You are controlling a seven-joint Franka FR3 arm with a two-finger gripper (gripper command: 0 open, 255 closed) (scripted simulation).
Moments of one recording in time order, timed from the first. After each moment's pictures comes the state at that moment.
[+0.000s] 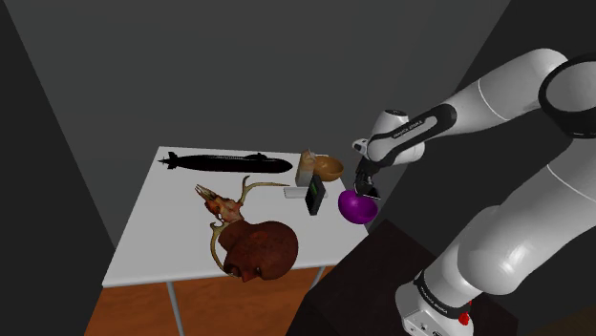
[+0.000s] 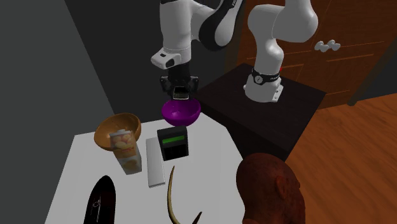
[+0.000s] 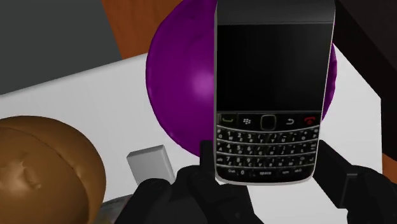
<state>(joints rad) 0.00 -0.08 -0.41 -2.67 -0.09 2.61 -1.10</state>
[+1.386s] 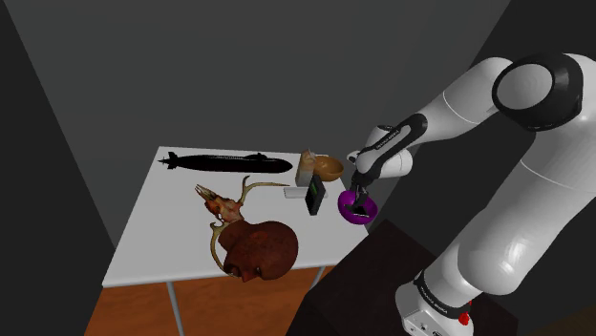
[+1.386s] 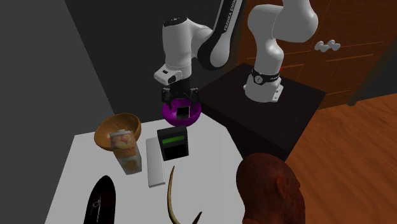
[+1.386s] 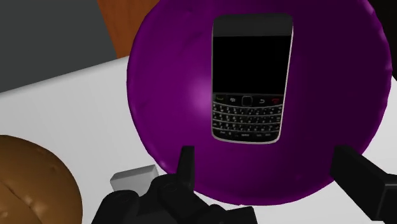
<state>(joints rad) 0.01 0.11 -0.38 -2.67 0.07 2.78 -1.21</state>
